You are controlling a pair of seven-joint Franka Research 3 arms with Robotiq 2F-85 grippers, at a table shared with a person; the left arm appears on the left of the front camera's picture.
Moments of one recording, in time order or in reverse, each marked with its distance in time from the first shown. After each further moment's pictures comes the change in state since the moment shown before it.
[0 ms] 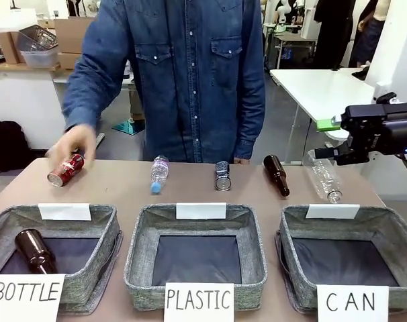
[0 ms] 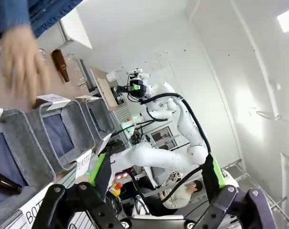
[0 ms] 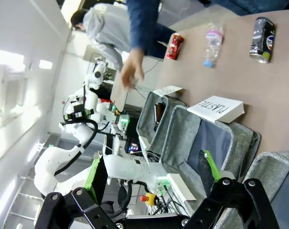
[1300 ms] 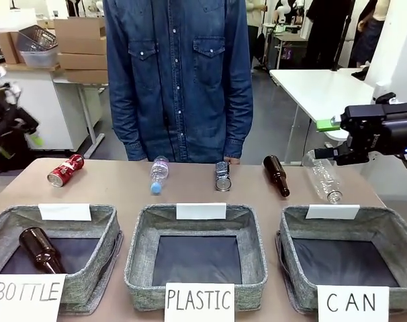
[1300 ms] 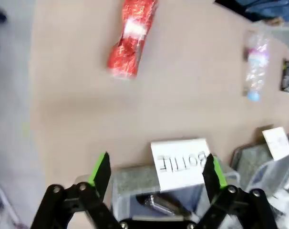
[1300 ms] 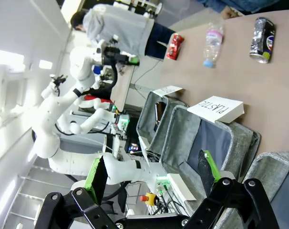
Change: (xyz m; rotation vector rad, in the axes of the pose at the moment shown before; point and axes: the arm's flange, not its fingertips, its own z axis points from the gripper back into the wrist) left arm 0.238 0.196 -0.137 1.219 0.430 0.142; right arm 0.000 0.000 0.000 0.000 0.000 0.000
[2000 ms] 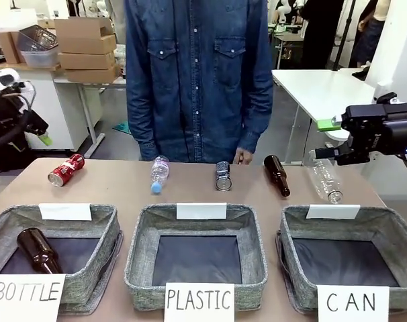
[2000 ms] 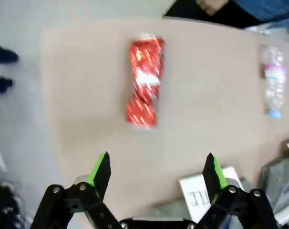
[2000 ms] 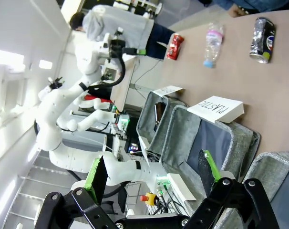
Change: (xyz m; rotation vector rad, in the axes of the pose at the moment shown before) left arm 0.041 0.020 -0.031 0.080 -0.061 -0.163; right arm 0.000 0.000 0.000 0.000 0.000 0.000
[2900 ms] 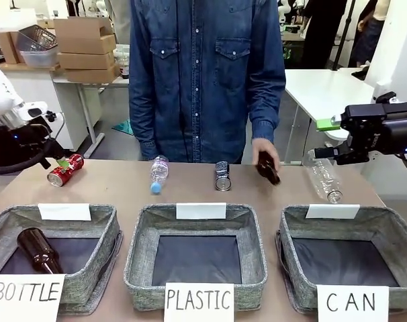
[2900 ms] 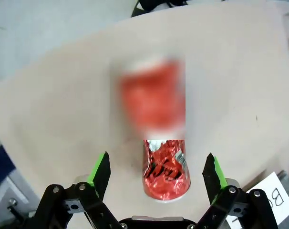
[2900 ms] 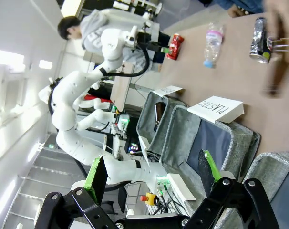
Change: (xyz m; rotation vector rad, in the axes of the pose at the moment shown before) left arm 0.045 0.035 -0.116 -0.102 0.158 -0.256; right arm 0.000 0.000 0.000 0.000 0.000 0.000
